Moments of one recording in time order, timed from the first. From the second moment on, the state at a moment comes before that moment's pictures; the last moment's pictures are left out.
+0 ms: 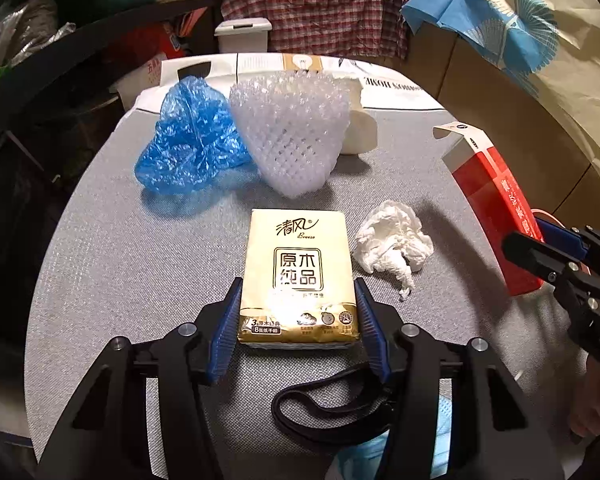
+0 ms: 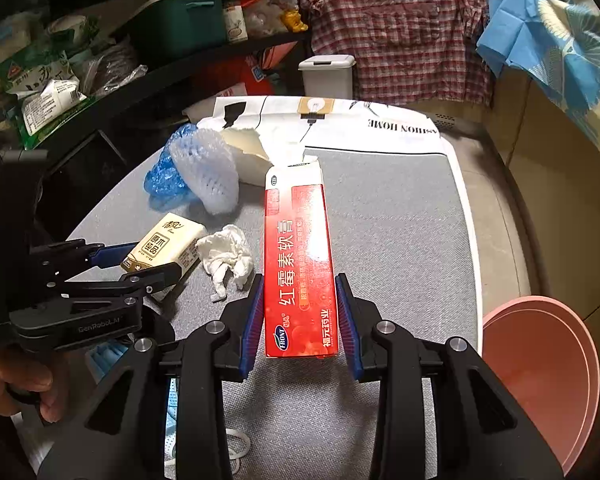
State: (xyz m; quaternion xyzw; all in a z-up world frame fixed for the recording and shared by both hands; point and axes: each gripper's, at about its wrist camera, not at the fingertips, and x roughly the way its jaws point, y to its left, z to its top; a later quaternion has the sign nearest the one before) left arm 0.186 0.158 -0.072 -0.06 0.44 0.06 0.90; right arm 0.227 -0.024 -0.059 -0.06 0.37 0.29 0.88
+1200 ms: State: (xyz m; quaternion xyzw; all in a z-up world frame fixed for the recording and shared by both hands) left arm 0.116 0.132 0.032 -0.07 0.32 0.05 0.94; right arm 0.169 -0.090 0.045 -0.03 0.29 0.26 0.92
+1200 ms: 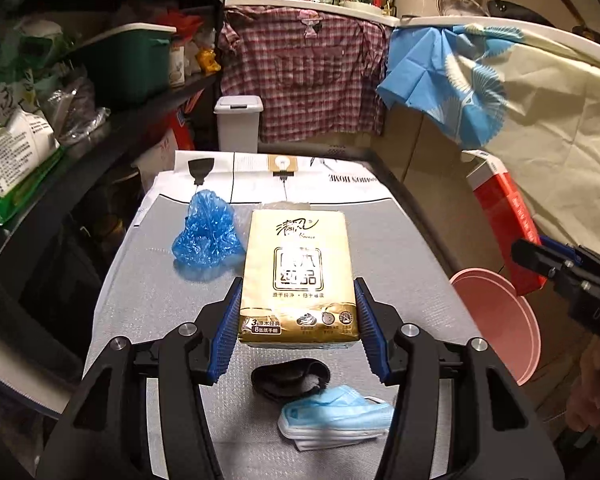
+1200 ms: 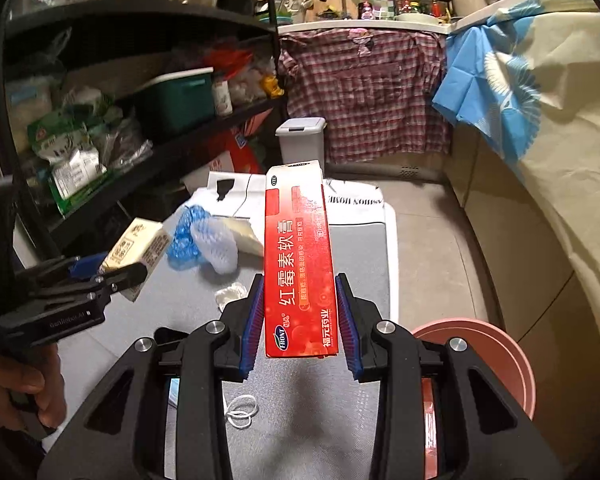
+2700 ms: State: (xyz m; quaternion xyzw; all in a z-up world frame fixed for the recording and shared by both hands) left arm 0.160 -0.031 0.031 -0.04 0.33 -0.10 0.94; right arm 0.187 -0.252 0.037 0.01 0.29 0.11 0.95
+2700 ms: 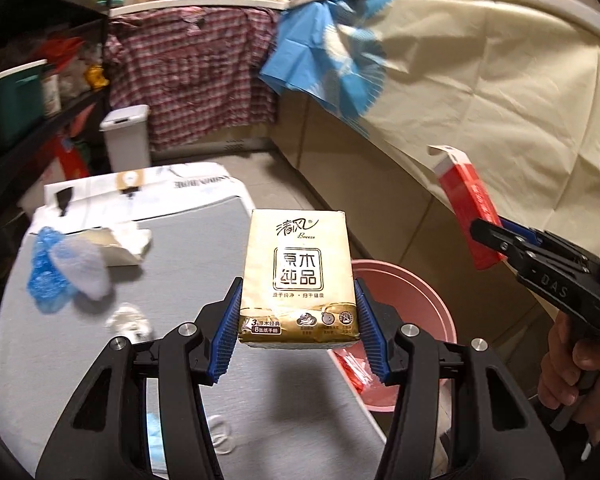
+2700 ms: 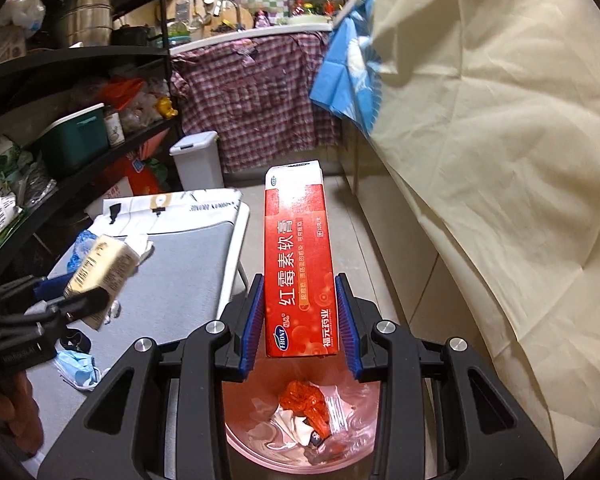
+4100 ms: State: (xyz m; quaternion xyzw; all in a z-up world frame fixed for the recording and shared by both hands) left arm 0.173 -0.051 0.027 -0.02 0.33 -0.13 0.93; right arm 0.197 -0.254 0.032 0.03 0.29 0.09 0.95
